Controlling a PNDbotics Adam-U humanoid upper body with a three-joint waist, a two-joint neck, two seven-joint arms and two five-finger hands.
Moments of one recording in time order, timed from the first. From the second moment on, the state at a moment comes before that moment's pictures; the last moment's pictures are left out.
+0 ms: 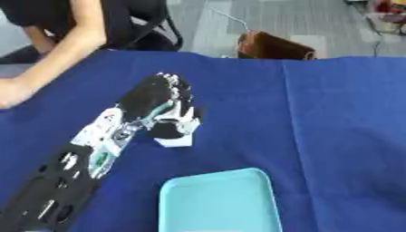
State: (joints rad) left arm -0.64 0.65 -0.14 -1.44 -0.88 -0.52 0.26; right arm -0.49 -0.32 -0.05 -1.57 0.23 -0.26 0.19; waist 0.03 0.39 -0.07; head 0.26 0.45
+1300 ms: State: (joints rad) left arm -0.61 0.77 -0.22 -1.98 -0.38 -0.59 -0.02; right arm -0.45 -0.32 -0.06 -1.56 0.24 -0.25 0.18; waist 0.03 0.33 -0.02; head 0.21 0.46
